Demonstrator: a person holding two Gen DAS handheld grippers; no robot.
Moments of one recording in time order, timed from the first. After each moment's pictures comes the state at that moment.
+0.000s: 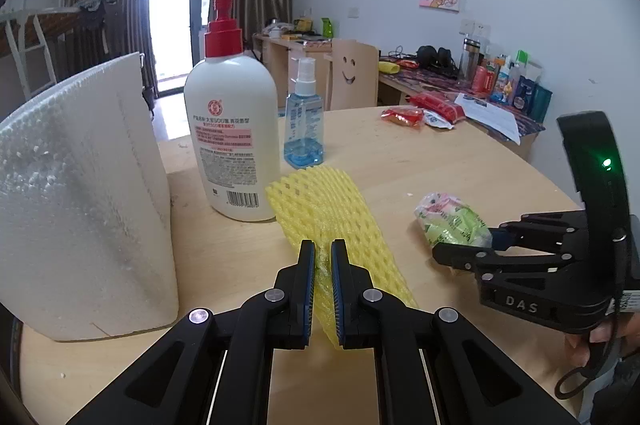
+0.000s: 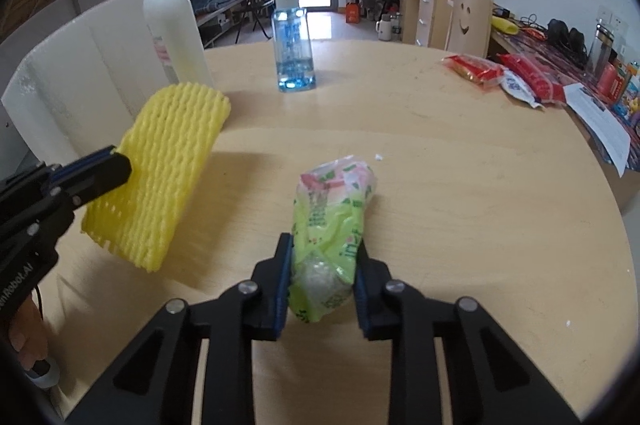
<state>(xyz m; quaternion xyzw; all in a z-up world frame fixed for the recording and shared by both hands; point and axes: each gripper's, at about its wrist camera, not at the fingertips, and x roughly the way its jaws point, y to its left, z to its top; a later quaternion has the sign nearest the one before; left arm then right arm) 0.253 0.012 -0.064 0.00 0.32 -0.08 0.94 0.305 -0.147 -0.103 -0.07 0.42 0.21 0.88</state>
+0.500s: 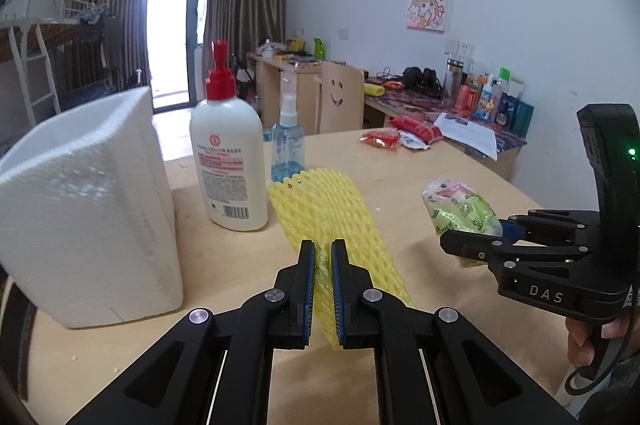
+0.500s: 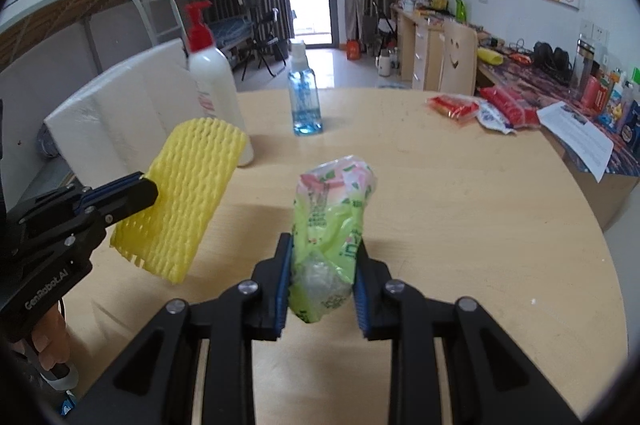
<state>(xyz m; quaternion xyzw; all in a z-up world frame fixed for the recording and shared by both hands) 0.209 0.001 -0.034 -0.01 0.28 -0.09 0.96 0.260 -0.166 -0.060 -0.04 0.36 0.22 0.91</state>
